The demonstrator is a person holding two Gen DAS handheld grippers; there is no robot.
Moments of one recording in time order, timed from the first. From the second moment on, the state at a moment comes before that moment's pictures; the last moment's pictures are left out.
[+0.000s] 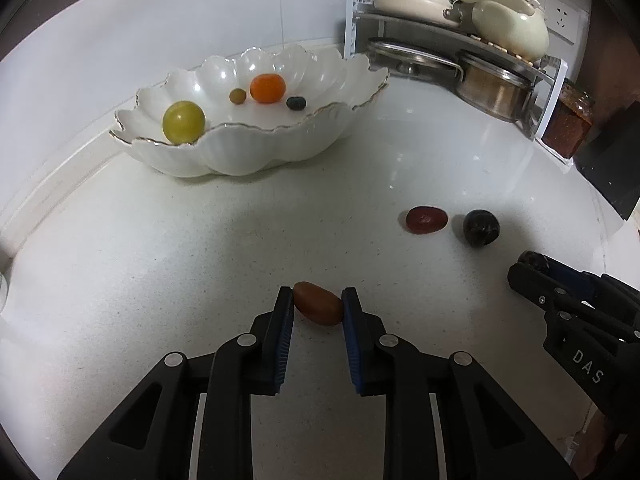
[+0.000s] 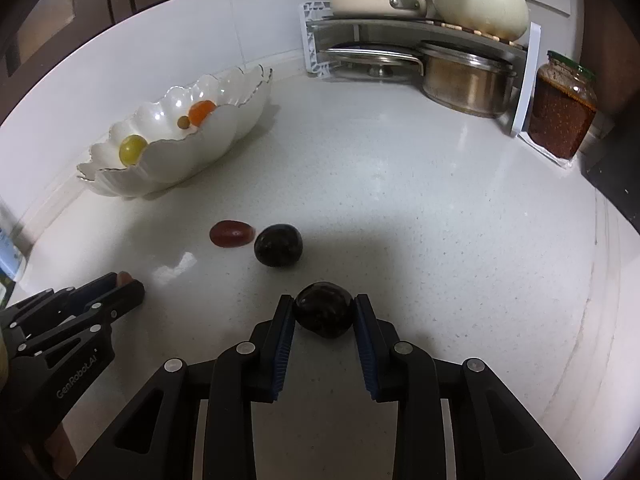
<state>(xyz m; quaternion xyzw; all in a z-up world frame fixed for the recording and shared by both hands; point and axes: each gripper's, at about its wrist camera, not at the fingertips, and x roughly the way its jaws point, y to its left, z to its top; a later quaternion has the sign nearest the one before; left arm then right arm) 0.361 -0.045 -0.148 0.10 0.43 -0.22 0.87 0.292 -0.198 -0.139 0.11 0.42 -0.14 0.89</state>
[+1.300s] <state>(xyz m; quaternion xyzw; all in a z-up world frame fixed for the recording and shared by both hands) 0.317 -0.008 -0.032 0.04 0.32 -0.15 0.94 0.291 -0.161 -0.027 0.03 0.32 -0.01 0.95</state>
